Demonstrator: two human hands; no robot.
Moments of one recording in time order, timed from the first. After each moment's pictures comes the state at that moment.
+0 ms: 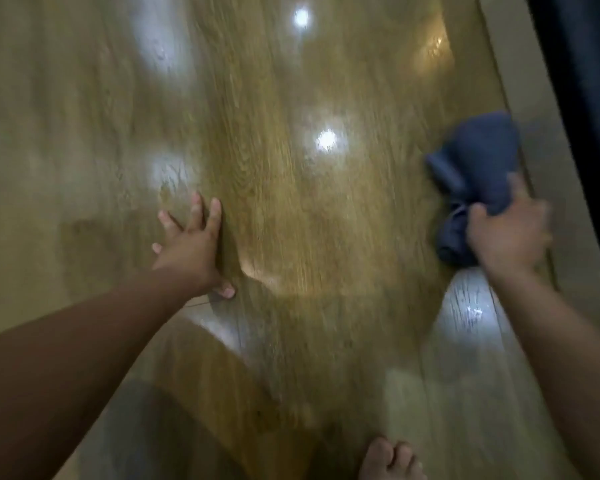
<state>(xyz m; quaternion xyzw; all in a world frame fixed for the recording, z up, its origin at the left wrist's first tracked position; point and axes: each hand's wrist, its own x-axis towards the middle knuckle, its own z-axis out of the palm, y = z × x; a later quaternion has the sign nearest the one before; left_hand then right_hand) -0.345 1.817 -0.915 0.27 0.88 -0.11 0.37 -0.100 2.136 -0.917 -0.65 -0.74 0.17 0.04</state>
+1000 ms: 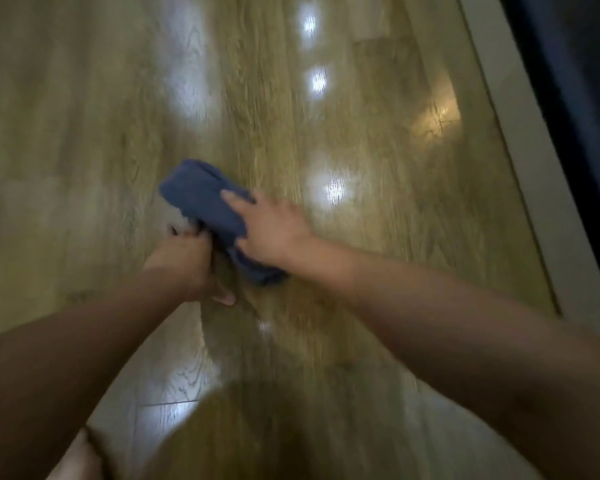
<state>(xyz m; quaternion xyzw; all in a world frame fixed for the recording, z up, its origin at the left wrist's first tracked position) -0.445 1.878 -0.897 0.32 0.87 -0.18 0.32 -0.384 2.019 -0.909 -0.07 -0.97 0.19 -0.14</state>
